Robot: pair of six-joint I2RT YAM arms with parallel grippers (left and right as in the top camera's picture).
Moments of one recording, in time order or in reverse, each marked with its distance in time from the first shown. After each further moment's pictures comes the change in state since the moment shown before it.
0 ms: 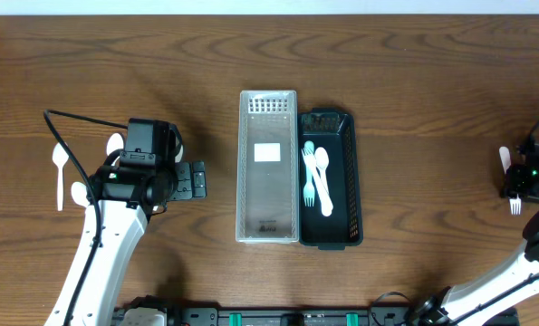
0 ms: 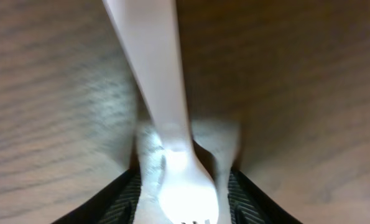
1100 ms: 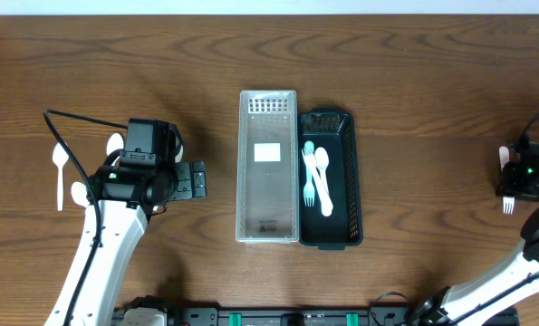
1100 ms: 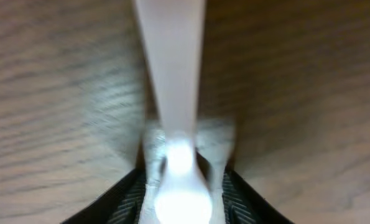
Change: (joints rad) left arm 0.000 0.000 0.000 0.000 0.000 0.000; right arm 0.005 -0.003 -0.004 -0.020 -0.012 0.005
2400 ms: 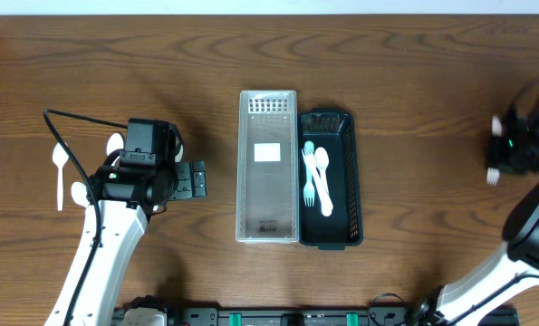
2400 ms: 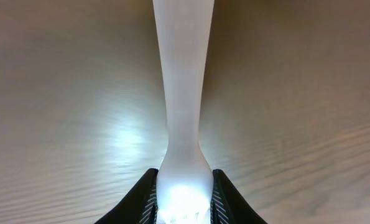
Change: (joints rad) left arm 0.000 0.000 0.000 0.005 0.000 0.000; right arm 0.233 -0.090 0.100 -0.043 -0.005 0.263
